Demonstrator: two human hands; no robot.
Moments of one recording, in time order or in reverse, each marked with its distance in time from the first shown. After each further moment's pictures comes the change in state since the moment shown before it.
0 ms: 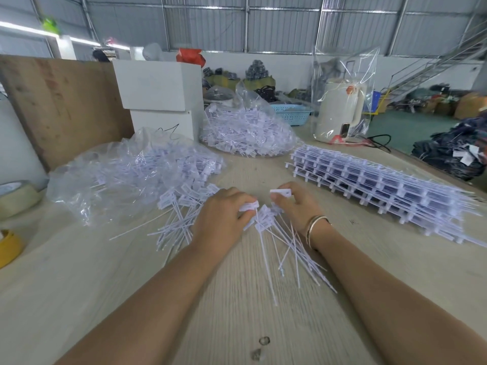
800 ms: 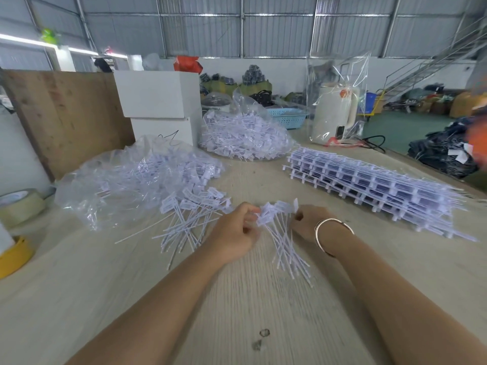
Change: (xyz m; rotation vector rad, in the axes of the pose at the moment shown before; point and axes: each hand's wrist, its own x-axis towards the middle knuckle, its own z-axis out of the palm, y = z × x) left_hand -0.012 0.015 0.001 -0.331 -0.369 -0.367; right_hand -0.010 0.000 -0.027 -0.776 -0.192 0.176
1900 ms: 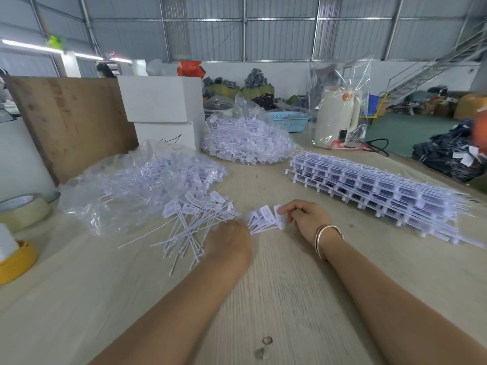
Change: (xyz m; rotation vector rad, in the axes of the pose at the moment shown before) left_hand -0.002 0.020 0.006 0.964 -0.026 -0.216; right_hand 0.005 -0.006 0.014 0.878 0.180 -0.139
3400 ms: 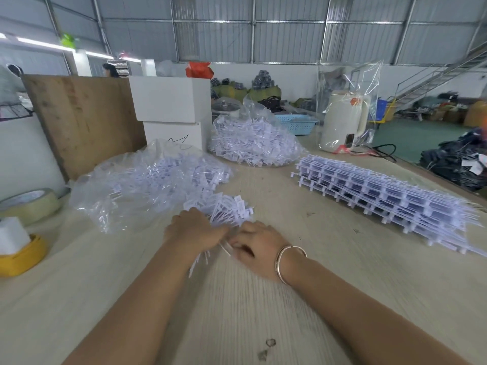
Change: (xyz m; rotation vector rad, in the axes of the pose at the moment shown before) left_hand 0.018 -0.074 -0.001 -0.320 -0.028 -0.331; right_hand -0.040 -0.027 0.065 -0.756 -0.415 -0.625
